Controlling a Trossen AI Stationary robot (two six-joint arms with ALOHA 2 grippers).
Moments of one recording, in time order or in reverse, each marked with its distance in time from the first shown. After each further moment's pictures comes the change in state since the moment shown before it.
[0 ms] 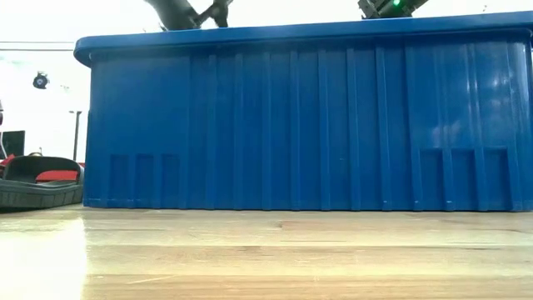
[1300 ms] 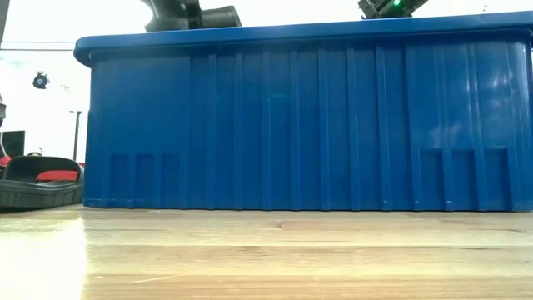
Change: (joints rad) left arm 0.106 0.318 0.020 -0.195 0.189 -0.015; right arm 0.000 0.000 0.000 -0.003 0.001 -0.019
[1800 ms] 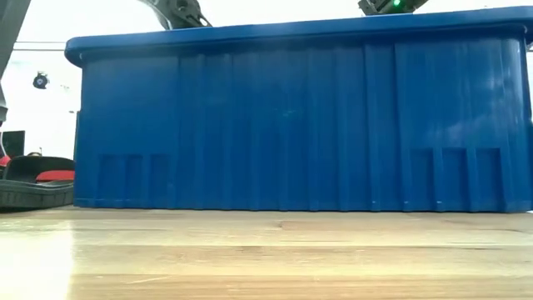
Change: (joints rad) left arm 0.011 0.134 0.029 -0.114 -0.043 -0.023; right arm 0.000 0.000 0.000 0.000 0.000 -0.007
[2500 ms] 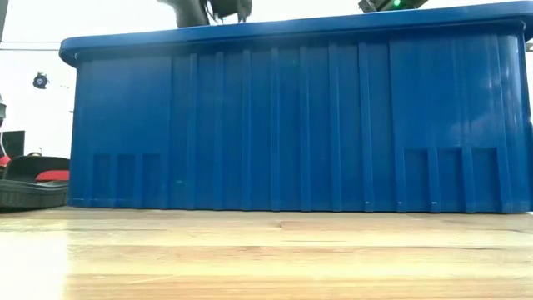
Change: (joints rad) left arm -0.001 -0.148 0.155 0.063 -0.062 0.278; right arm 0.000 0.000 0.000 0.000 0.000 -0.020
